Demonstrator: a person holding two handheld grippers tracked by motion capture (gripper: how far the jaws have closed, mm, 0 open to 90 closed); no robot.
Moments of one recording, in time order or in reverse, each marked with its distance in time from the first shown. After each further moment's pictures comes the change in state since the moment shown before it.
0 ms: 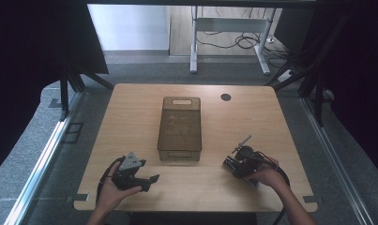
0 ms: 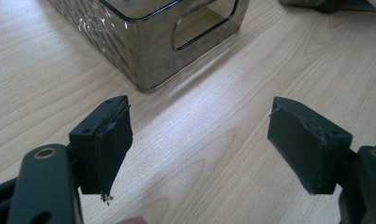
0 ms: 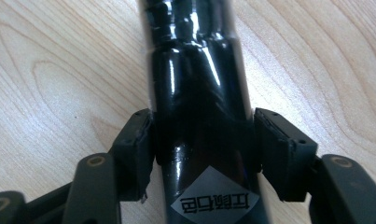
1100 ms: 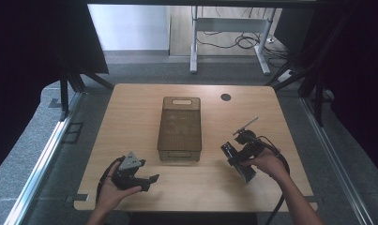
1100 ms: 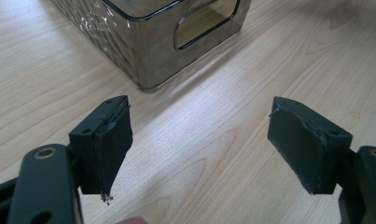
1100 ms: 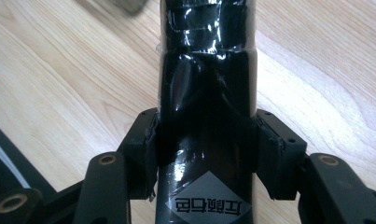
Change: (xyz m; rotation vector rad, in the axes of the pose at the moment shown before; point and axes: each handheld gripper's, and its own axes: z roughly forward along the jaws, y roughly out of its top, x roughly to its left) left arm 0.001 0.000 0.000 0.001 0.003 -0.001; right arm -0.009 0.034 -0.049 -0.074 0.167 0.170
